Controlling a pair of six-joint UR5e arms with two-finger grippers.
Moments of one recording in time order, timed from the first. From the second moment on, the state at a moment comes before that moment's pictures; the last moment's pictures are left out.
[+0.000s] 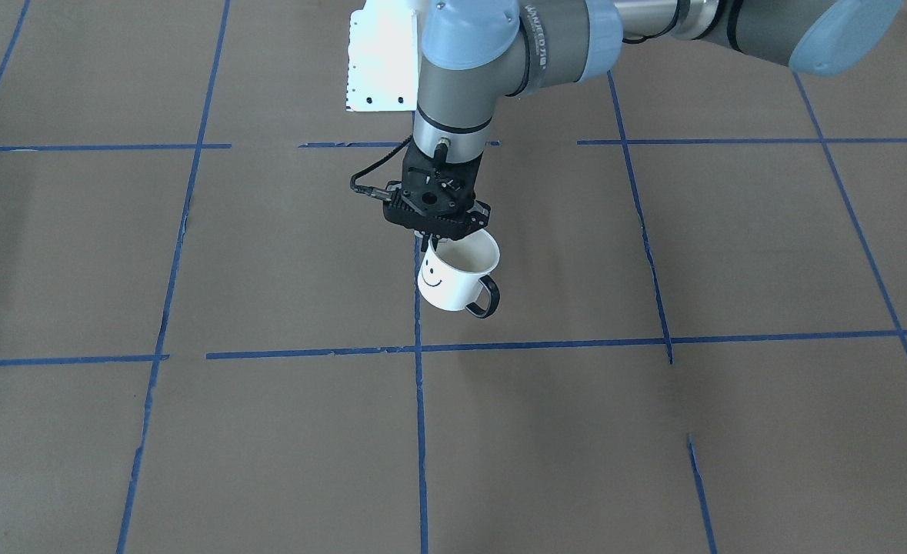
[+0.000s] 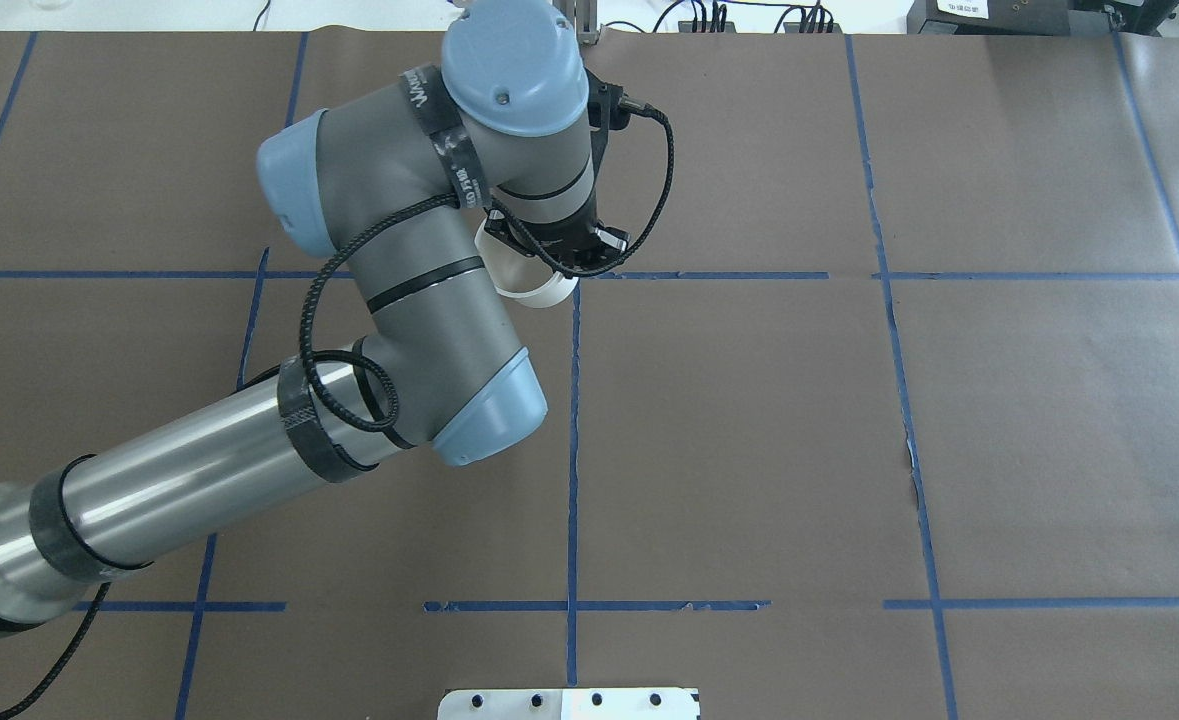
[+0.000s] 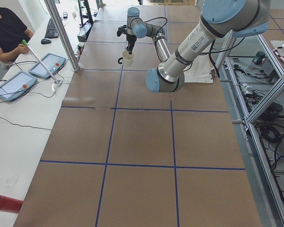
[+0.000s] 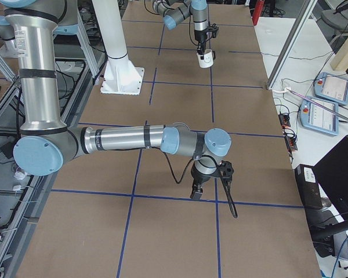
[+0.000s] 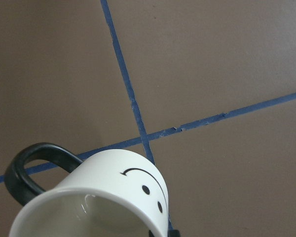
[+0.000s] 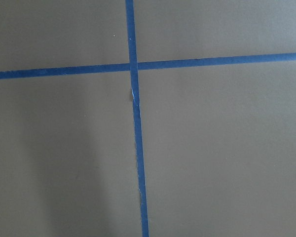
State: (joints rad) left arm -0.63 -2.58 -1.50 -1.44 -1.90 -0.86; right arm 1.53 -1.53 1.64 -1.83 2.27 0.01
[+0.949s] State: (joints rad) left arm -0.52 -2.68 -1.31 -1.32 -1.95 -0.82; right arm 1.53 -1.53 1.64 -1.83 2.27 0.01
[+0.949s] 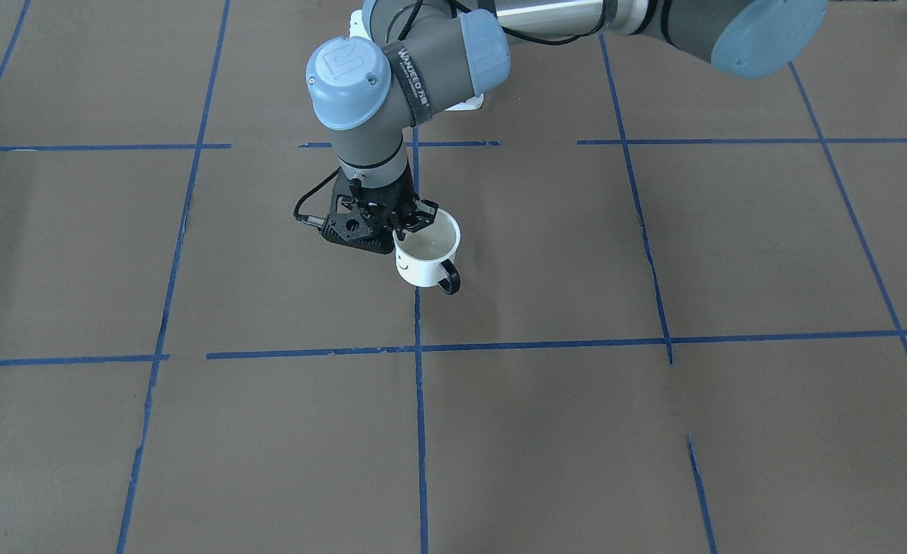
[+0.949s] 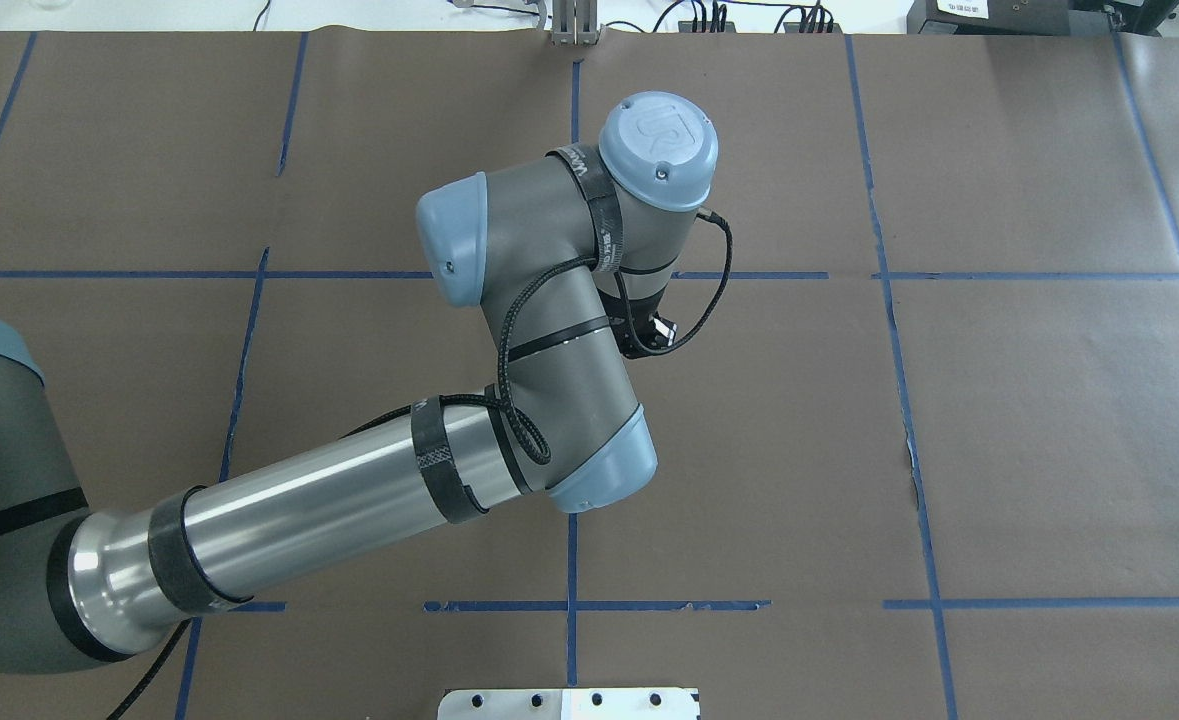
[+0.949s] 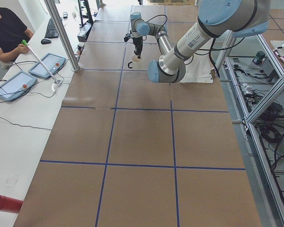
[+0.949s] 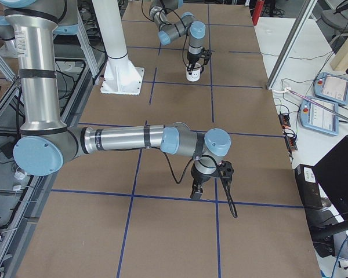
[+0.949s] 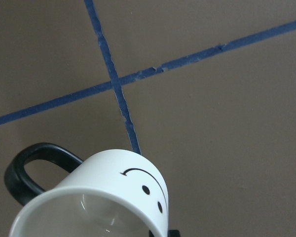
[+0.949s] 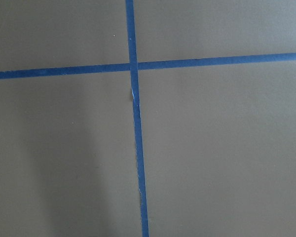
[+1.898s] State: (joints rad) left arm -0.48 -2.67 -1.29 -1.35 -1.98 -0.82; right arm 1.53 -1.53 1.64 -1.83 2.27 0.01
